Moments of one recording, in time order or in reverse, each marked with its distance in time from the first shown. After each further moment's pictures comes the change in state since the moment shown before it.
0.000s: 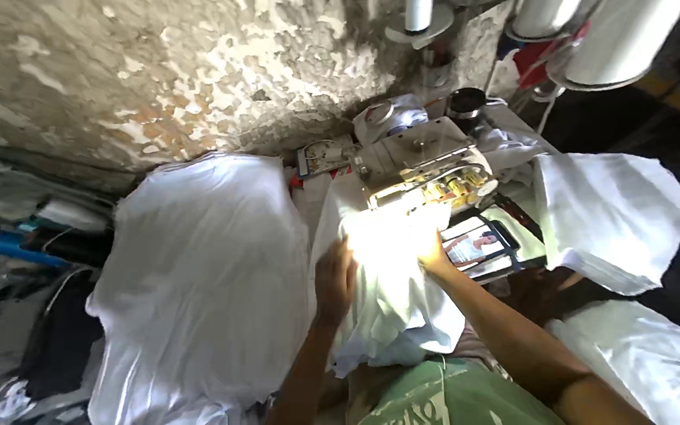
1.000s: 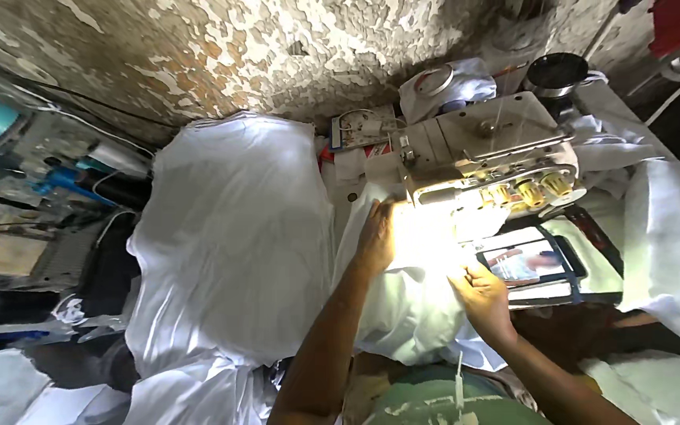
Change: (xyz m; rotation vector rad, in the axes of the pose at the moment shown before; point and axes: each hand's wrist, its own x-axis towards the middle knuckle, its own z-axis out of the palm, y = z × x) left_hand 0.085 0.012 0.018 -0.161 -0.260 -0.126; right_hand -0.035 0.037 -0.002 0.015 0.100 -0.355
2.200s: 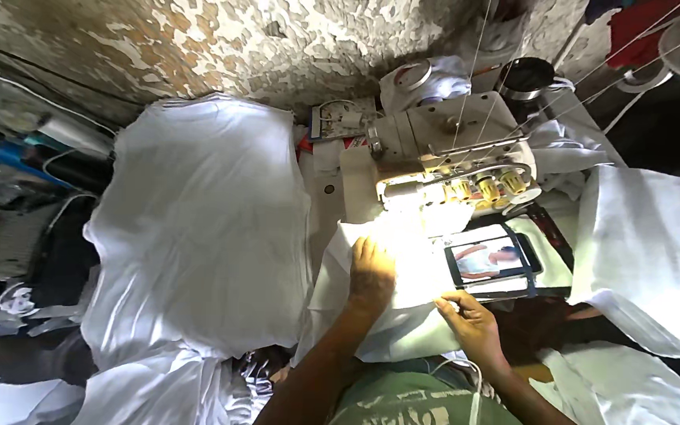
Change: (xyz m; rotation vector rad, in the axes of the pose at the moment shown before) left_hand -0.060 0.050 0.056 0.440 0.271 0.039; right_hand -0.052 0.037 -0.045 0.263 -0.083 0.068
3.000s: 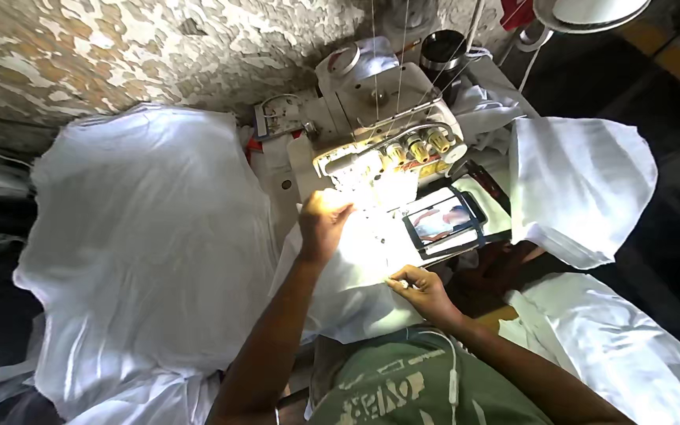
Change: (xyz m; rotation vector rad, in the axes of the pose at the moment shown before) left_hand 0.055 -0.033 -0.014 -0.505 0.002 0.040; right_hand -0.009 0.008 0.003 -0.086 -0.215 -0.010
